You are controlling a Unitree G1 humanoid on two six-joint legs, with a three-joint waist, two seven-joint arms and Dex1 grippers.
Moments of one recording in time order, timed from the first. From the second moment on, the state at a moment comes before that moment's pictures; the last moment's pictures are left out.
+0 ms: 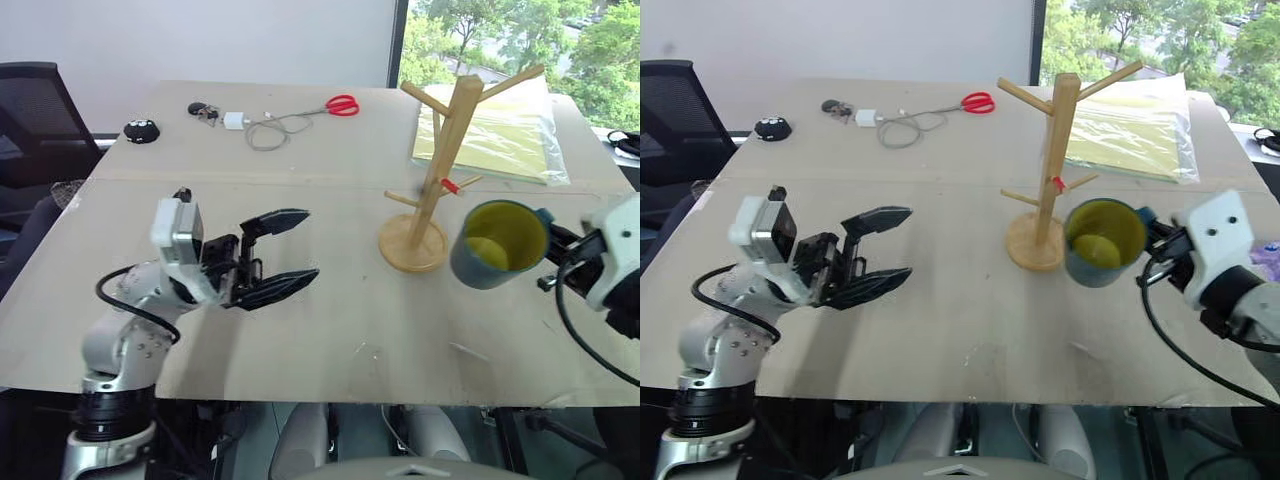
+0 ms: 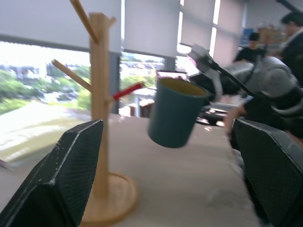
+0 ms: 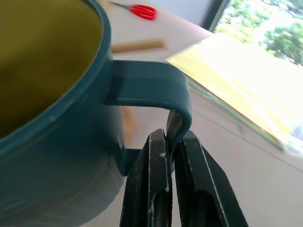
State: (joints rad) left arm -0.18 0.64 0.23 -0.29 -0.93 0.38 -1.25; right arm -0.07 -0.77 -0.48 -0.98 0.72 1.11 0.29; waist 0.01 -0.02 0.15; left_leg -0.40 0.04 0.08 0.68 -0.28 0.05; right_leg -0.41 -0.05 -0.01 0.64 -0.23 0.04
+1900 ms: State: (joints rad) left arm 0.02 0.69 0.21 -0.43 -0.81 0.52 -0.94; right arm 0.42 -0.75 -0.77 -0.89 0.81 0.89 0.73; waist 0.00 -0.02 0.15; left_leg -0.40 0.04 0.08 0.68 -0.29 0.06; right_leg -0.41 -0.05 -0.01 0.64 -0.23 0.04
